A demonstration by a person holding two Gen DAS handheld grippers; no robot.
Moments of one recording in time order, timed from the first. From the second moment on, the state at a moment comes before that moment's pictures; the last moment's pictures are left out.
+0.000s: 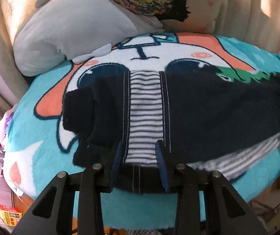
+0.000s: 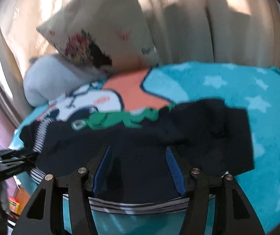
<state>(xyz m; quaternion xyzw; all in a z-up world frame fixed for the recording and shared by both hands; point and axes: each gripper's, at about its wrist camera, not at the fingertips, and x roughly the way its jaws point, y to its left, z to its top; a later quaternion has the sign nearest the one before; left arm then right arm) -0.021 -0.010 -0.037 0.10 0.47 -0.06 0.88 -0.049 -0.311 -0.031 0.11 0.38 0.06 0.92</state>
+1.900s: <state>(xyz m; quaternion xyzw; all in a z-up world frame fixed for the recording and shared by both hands) -0.021 -0.065 0.000 0.14 0.40 -0.06 0.90 -0.110 -0.395 -0.023 0.22 0.31 0.01 0.93</state>
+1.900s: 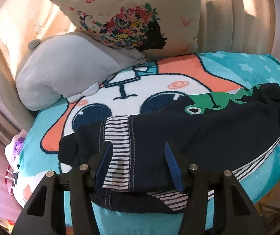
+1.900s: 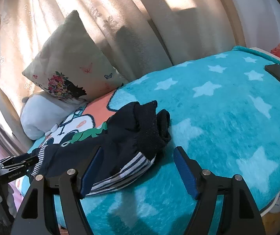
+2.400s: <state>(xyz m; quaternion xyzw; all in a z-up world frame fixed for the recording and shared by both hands) -0.029 -0.041 0.004 0.10 0.41 -0.08 0.90 -0.111 -0.379 -0.019 0.20 0.31 0.00 0.93</state>
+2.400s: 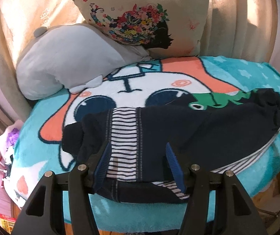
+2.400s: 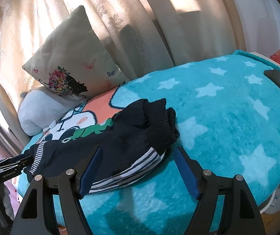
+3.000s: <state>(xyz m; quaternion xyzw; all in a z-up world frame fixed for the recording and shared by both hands) 0.057 -0.213 0.018 0.03 0.48 -0.35 0.81 -0.100 -0.394 -0.036 0.21 0.31 -0.02 0.93</state>
